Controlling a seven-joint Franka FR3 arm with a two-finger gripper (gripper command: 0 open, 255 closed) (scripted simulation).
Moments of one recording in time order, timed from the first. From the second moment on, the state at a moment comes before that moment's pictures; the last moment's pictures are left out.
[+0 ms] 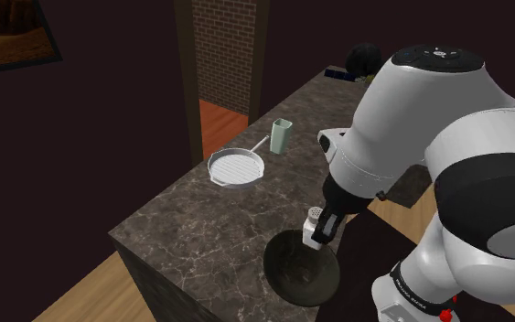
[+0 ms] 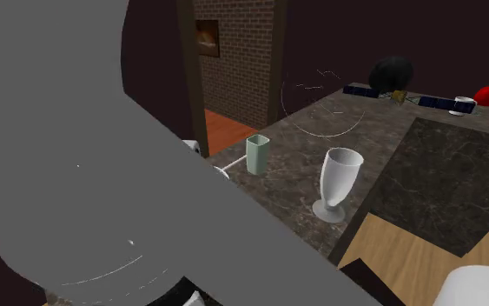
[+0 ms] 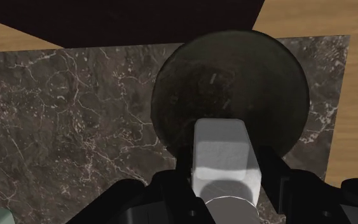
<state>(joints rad) 0.42 -0.94 0.46 -2.70 0.24 1.85 0.26</state>
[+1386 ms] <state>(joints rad) 0.45 -0.88 0.55 -2.87 0.32 2.08 0.29</state>
